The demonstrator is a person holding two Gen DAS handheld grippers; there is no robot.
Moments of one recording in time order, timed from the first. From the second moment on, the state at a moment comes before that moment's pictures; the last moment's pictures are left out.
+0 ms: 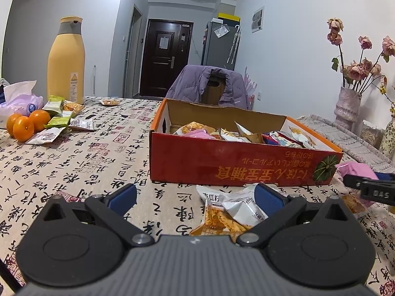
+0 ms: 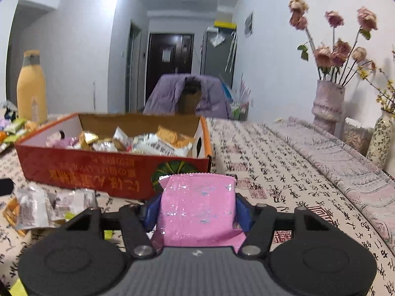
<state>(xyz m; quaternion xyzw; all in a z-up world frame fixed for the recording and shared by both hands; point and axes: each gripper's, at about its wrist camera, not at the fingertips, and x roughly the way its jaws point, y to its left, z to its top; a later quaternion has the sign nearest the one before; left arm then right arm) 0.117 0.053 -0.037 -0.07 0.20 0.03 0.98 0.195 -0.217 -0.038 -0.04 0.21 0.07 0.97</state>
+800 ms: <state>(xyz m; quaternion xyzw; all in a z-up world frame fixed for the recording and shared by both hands) 0.120 0.037 -0.026 -0.02 0.24 0.05 0.97 0.180 -0.227 -0.048 0.00 0.20 0.09 0.98</state>
